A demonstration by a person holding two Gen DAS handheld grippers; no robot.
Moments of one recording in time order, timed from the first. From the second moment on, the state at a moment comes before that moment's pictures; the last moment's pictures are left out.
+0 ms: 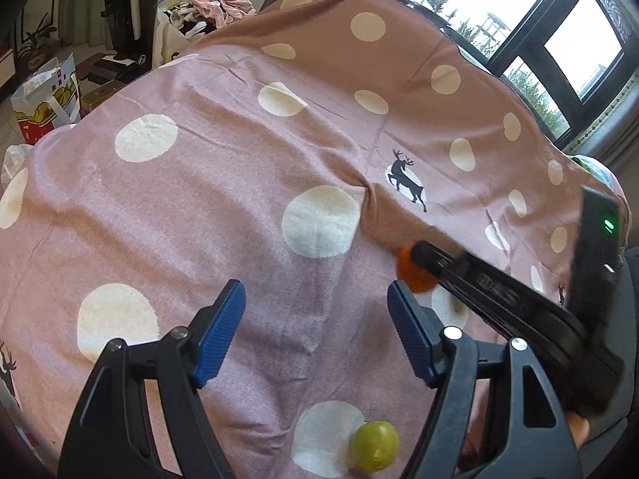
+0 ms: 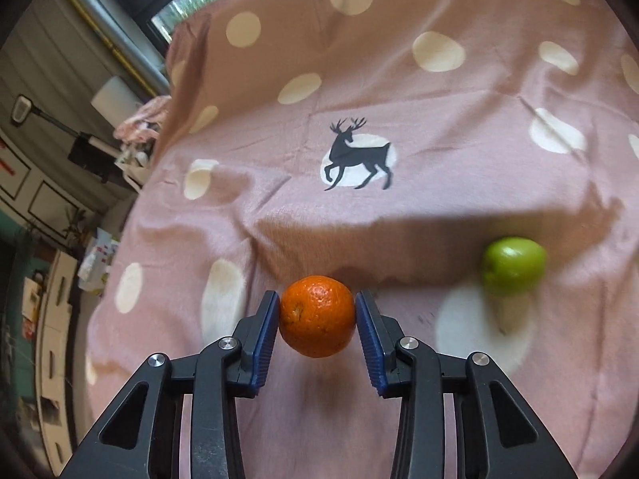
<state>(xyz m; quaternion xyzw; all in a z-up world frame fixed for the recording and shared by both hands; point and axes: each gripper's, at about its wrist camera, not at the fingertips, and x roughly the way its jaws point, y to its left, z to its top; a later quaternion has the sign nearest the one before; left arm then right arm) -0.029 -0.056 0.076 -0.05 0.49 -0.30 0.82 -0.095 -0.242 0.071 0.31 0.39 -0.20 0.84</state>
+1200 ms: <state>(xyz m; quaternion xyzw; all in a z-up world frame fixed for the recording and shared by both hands) -0.120 -0.145 0.058 0.07 0.52 -0.45 0.73 -0.249 -0.268 0.068 0.40 0.37 -0.24 0.80</state>
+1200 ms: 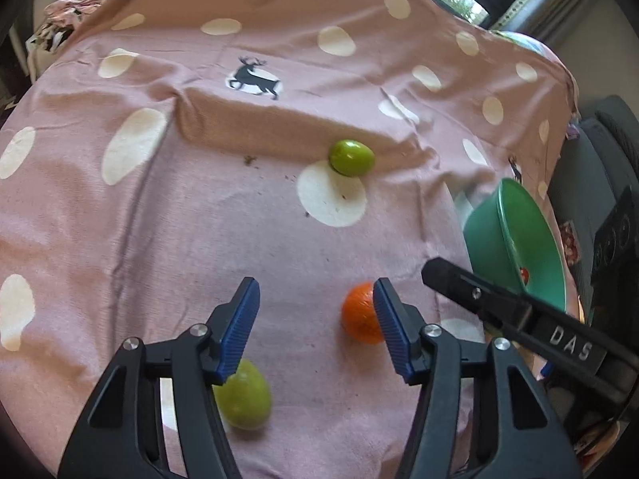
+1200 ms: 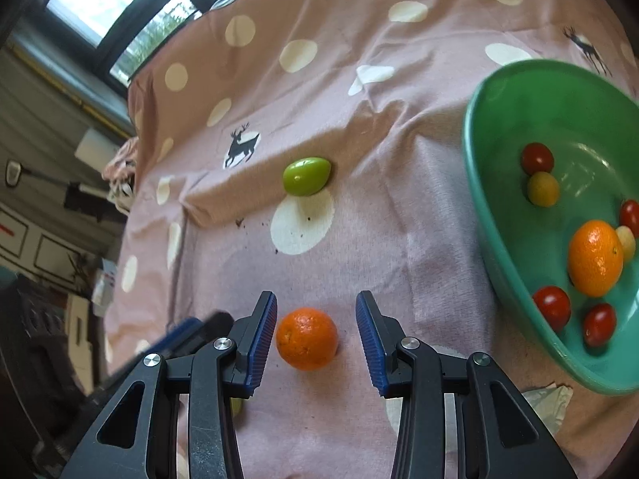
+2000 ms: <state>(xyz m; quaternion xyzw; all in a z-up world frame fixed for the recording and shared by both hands) -0.152 -0.180 0.027 0.13 0.55 -0.48 0.67 -0.241 -0.273 0.043 0.45 0.39 -0.20 0.78</state>
